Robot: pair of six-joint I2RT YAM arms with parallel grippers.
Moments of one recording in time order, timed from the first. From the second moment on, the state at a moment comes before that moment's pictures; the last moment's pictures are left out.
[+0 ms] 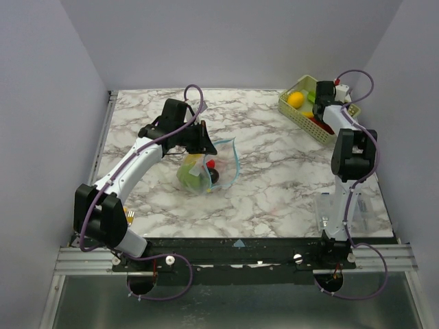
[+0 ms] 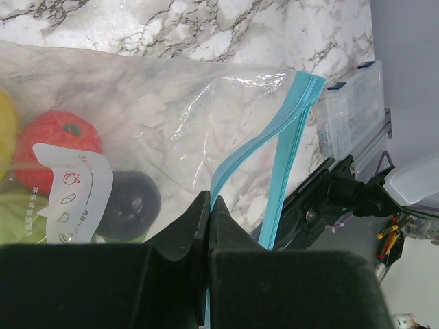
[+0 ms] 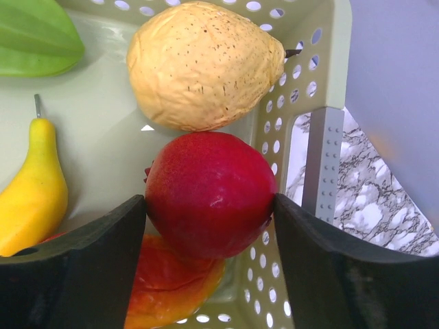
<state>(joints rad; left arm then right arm) -0.40 1.50 1.28 -0.55 0.57 -0.44 -0.05 2.24 1.79 -0.40 0.66 0.30</state>
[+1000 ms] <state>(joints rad) -0.40 1.50 1.28 -0.55 0.57 -0.44 -0.05 1.76 1.44 -0.32 0.23 0.40</state>
